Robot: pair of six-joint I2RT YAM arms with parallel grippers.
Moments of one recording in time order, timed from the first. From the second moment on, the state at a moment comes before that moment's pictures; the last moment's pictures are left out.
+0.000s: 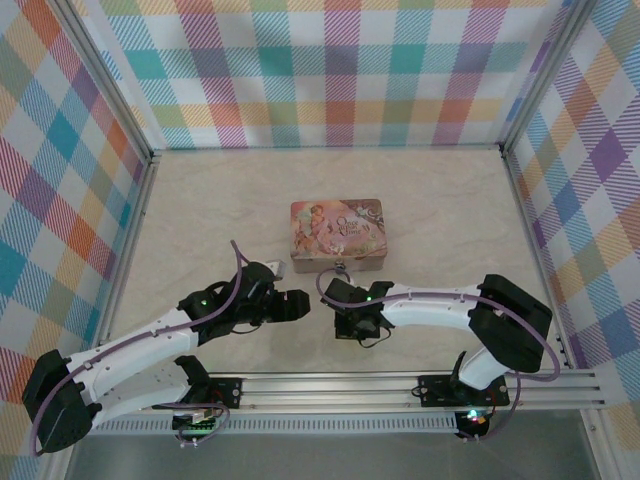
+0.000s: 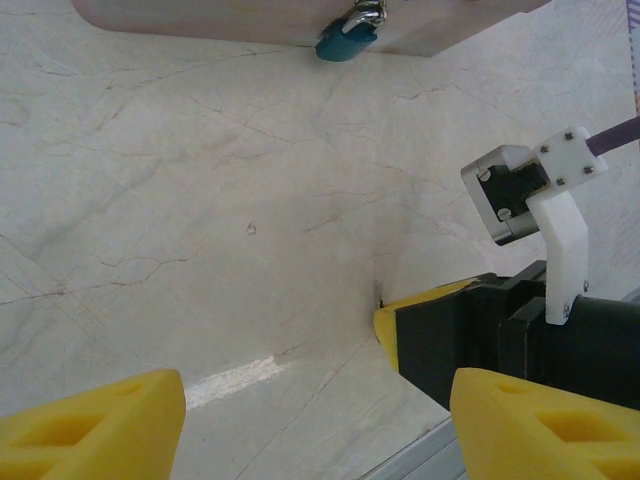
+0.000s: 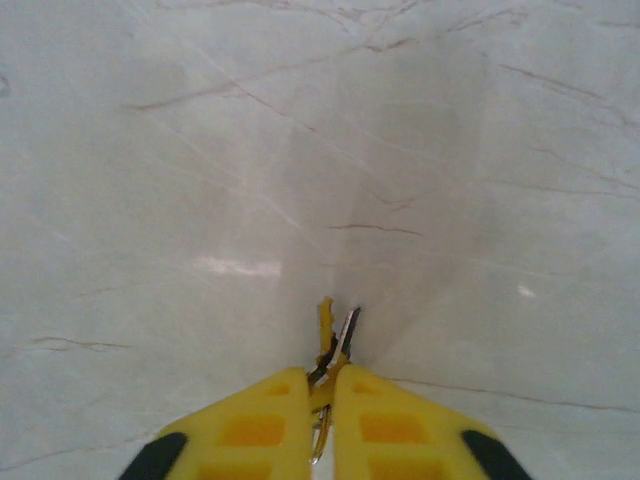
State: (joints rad) left arm -0.86 0.95 0.60 -0.45 0.09 -0.86; right arm 1.10 1.56 0.82 -0.57 0.02 1.08
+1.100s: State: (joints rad) left arm -0.73 1.00 0.76 -0.04 0.38 -0.90; right arm 0.91 0.66 0.71 -0.41 -0.13 0.52
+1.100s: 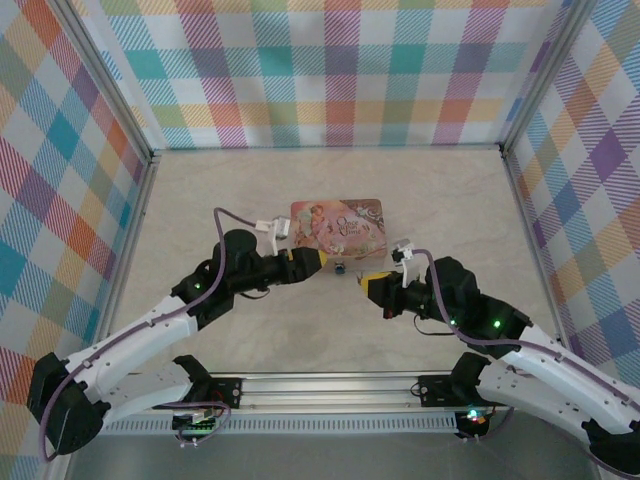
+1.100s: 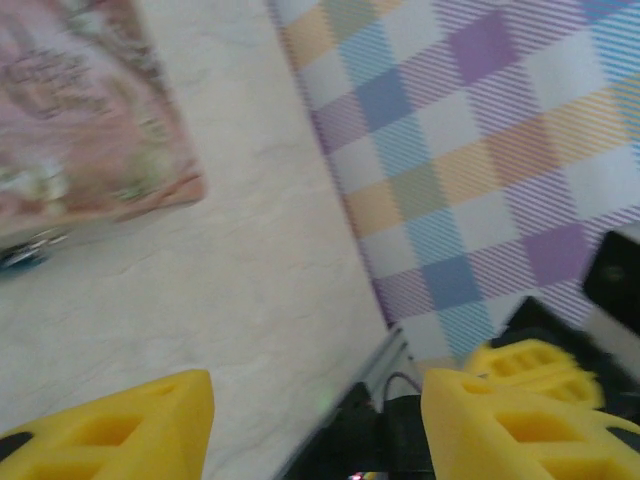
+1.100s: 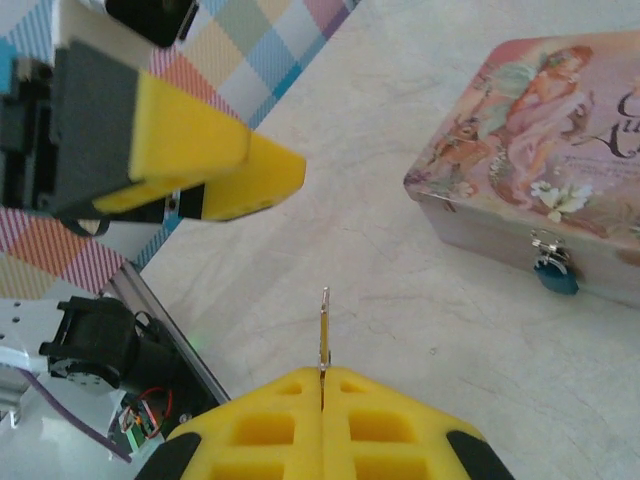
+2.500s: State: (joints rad) left arm -0.83 1.13 0.80 0.32 0.64 -0.96; right arm 0.84 0.65 0.71 -0.18 -0.31 0.57
